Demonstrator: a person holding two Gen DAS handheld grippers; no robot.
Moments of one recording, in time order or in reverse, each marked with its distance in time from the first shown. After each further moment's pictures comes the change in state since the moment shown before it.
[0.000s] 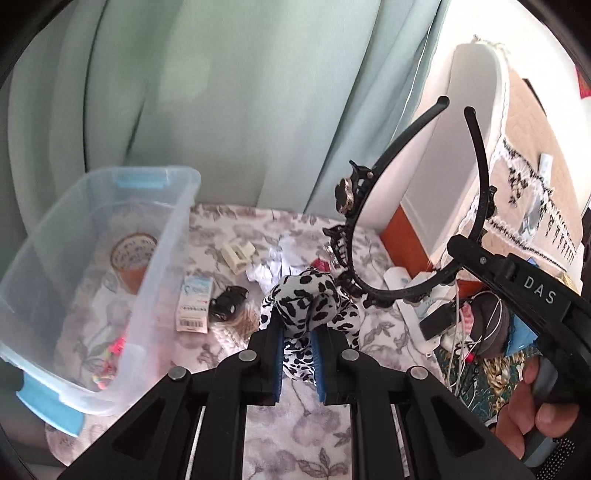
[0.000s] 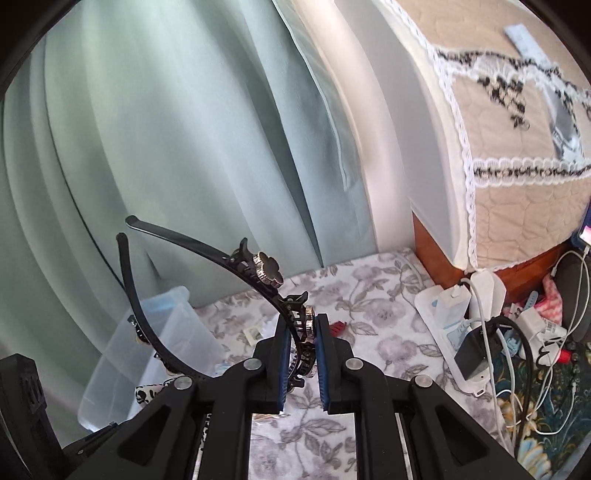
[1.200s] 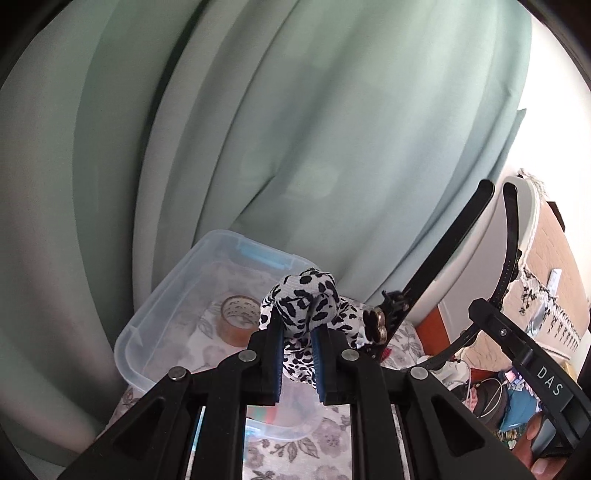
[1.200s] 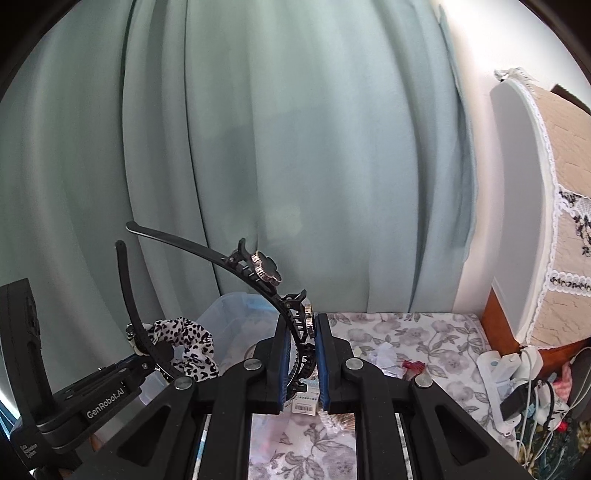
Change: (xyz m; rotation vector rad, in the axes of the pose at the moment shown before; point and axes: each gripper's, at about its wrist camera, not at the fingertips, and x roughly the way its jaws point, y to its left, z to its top) left arm -0.113 0.143 0.010 -0.210 -0.255 0.079; right arm -0.045 0.168 -0.017 -0.306 -0.093 0.127
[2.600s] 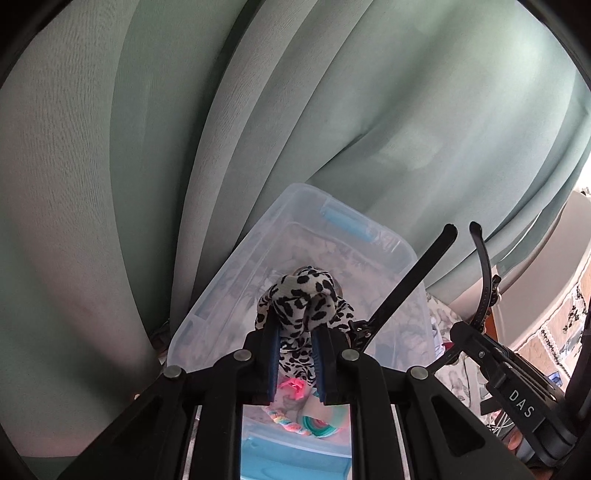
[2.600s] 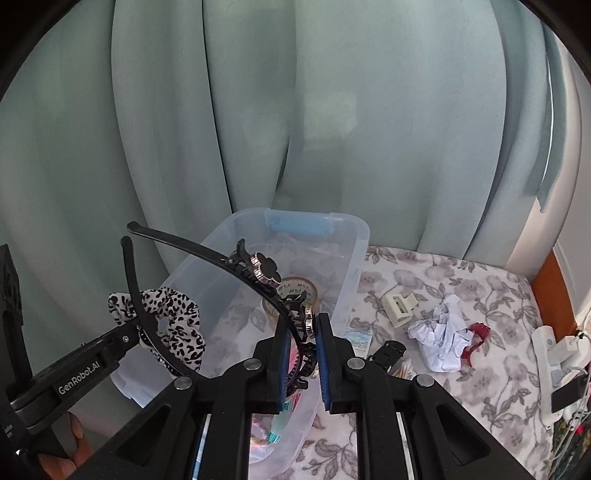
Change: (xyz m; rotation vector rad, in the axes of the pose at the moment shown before) left arm 0.076 0.084 0.001 -0.120 0.152 0.120; right arm 0.123 0.035 -0.045 -0.056 0.280 0.046
